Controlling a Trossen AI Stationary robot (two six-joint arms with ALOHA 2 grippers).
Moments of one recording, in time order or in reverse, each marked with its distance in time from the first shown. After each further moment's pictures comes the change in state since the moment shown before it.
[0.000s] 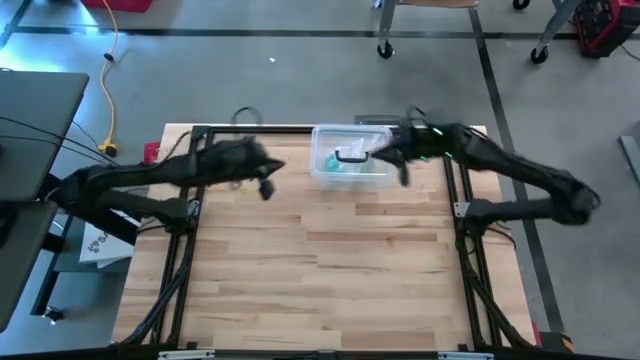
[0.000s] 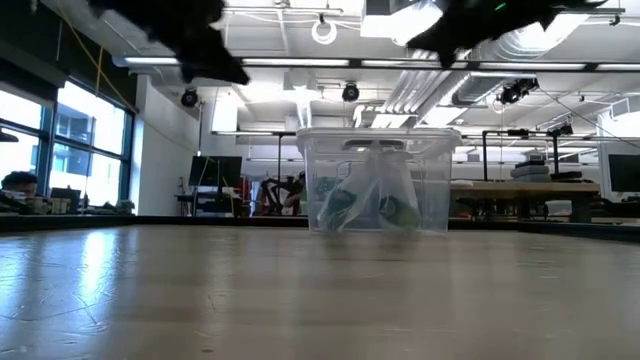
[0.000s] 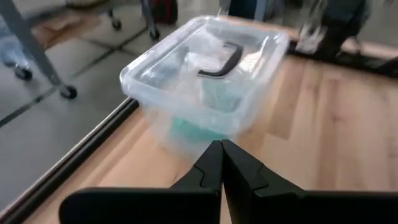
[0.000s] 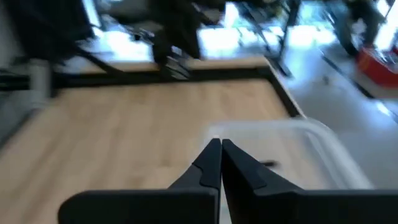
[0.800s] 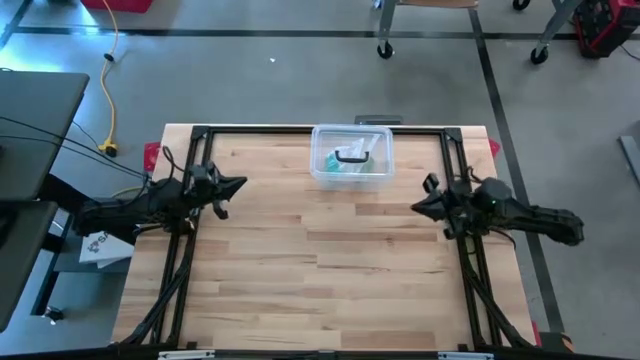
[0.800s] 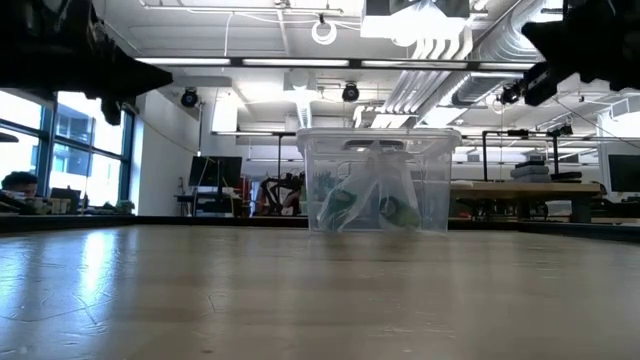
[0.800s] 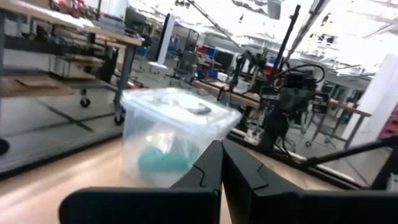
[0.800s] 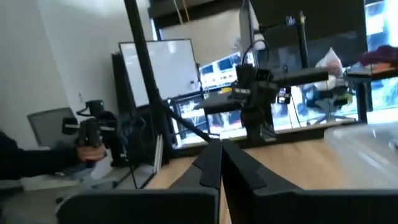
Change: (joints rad) left arm -0.145 -0.990 -0.720 0.293 -0.098 -0.180; right arm 0.352 -0.987 -0.831 0.405 0.131 0.441
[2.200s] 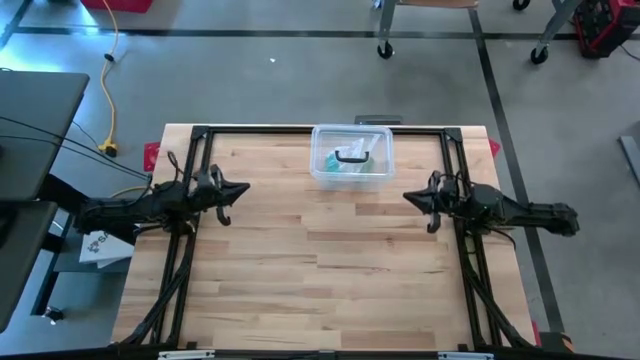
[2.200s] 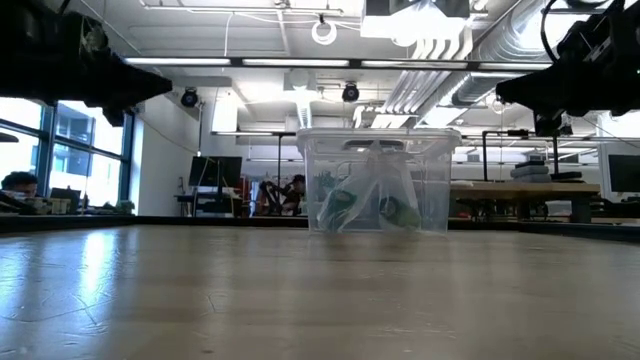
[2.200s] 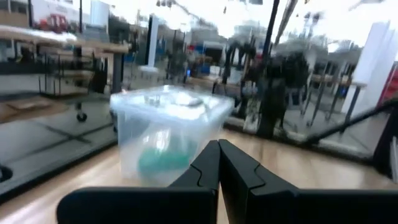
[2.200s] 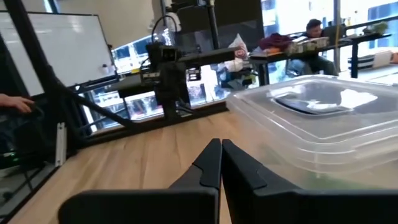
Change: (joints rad) left arm -0.029 -0.014 -0.045 0.018 0.022 0.144; right arm 0.130 -0.046 -0.044 -0.160 0.476 -0.089
